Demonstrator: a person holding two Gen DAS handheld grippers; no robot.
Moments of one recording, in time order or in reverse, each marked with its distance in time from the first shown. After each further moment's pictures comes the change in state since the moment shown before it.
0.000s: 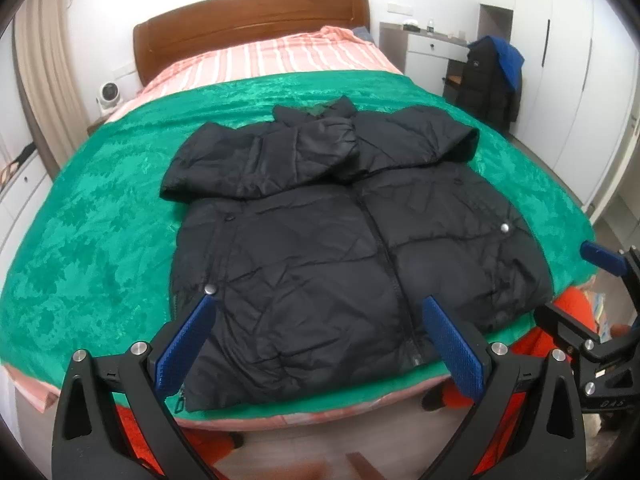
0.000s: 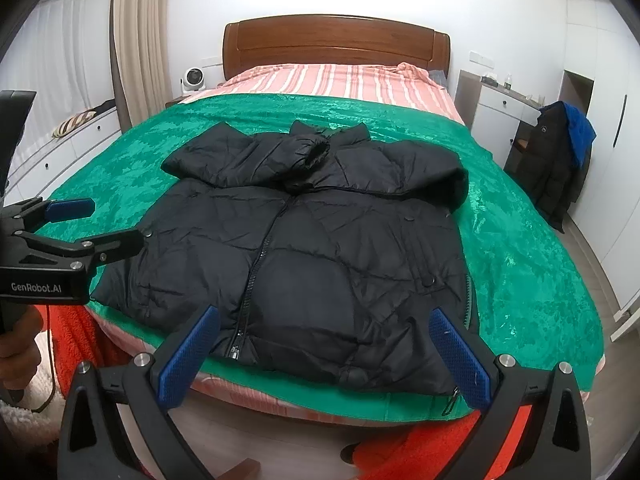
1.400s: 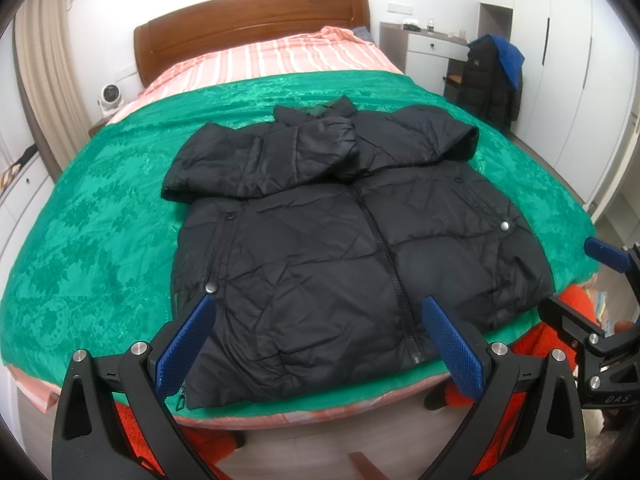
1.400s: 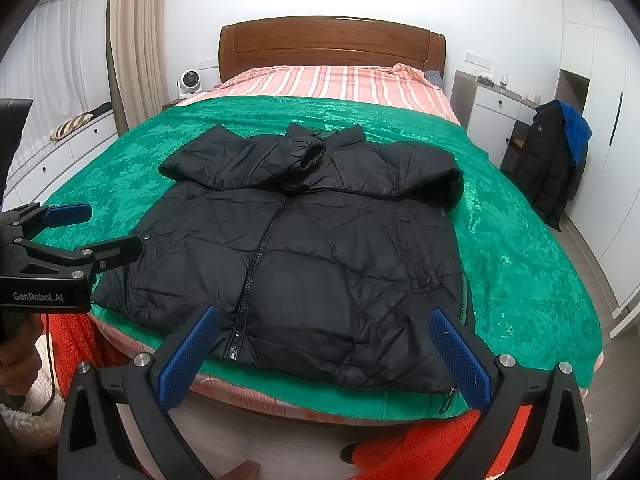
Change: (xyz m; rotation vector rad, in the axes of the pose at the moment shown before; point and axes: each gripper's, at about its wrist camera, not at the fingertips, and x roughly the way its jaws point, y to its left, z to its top) left arm 0.000 -0.003 -0.002 0.009 -0.001 0.011; right arm -0.002 -0.002 0.000 0.010 -0.005 -0.008
